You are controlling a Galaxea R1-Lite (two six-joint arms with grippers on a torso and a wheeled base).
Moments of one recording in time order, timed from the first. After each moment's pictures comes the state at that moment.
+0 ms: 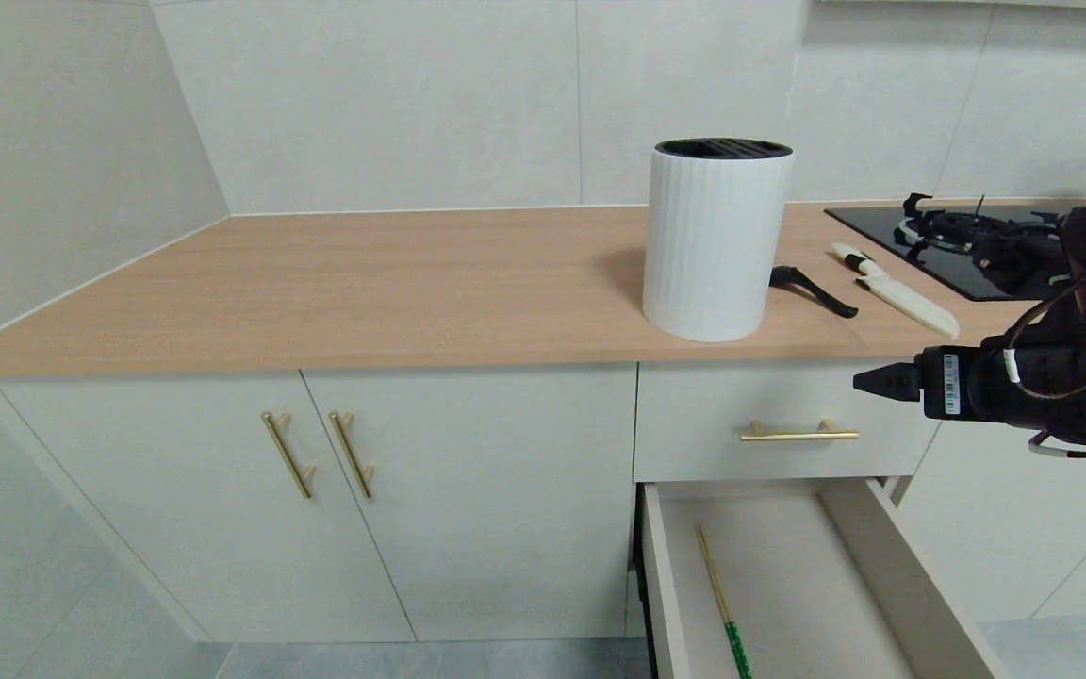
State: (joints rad) left arm -0.01 0.00 0.00 0.00 0.00 0.00; right arm 0.31 1.49 -1.03 0.11 -0.21 0.23
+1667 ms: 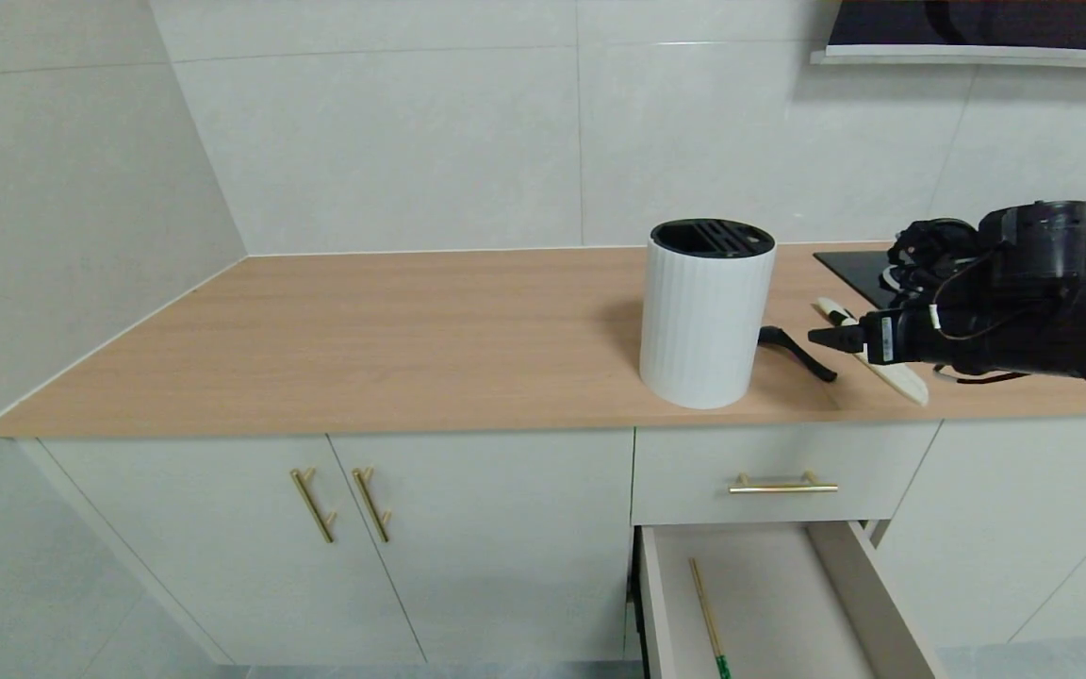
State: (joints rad) left arm -0.01 0.00 0.00 0.00 0.00 0.00; right arm 0.08 1.87 -1.22 -0.26 0.18 -0.07
